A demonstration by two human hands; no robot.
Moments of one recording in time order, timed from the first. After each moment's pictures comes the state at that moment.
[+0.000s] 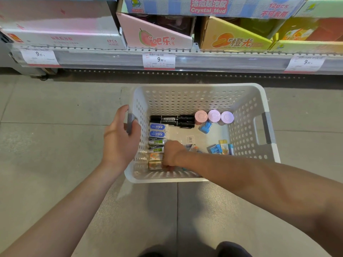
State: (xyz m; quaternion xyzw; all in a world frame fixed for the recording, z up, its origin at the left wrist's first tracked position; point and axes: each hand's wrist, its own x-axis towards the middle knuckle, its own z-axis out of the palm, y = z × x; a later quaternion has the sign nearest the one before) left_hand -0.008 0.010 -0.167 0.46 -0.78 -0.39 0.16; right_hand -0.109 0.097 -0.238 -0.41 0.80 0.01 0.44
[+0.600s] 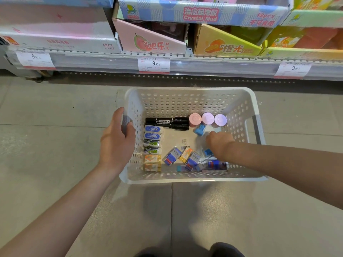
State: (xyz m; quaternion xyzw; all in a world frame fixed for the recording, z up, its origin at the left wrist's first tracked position) left_hand -0.008 0.014 -0.169 0.47 -0.78 -0.38 0.15; right_hand -0.204 0.174 -0.201 -0.49 0.76 0.34 0.27
